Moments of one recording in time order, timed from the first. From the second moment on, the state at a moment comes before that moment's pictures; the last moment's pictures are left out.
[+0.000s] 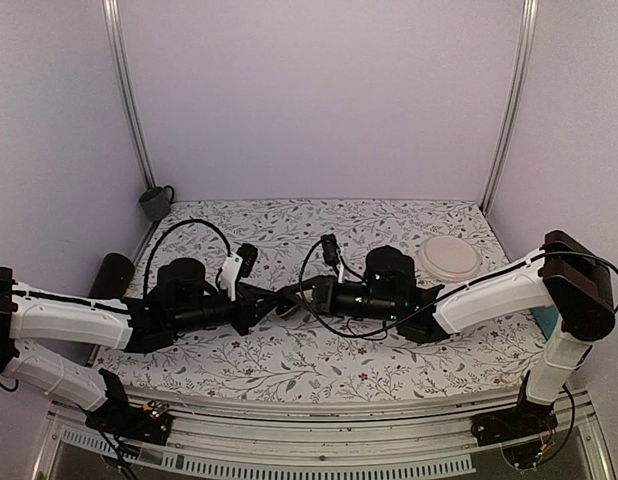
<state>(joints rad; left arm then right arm) -0.91 1.25 0.49 0.45 0.08 -0.30 1.04 1.75 0.89 0.71 -0.22 0.92</state>
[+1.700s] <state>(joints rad) -0.91 1.18 0.49 0.39 0.06 -0.27 1.05 1.72 0.88 0.68 -0.17 0.89</state>
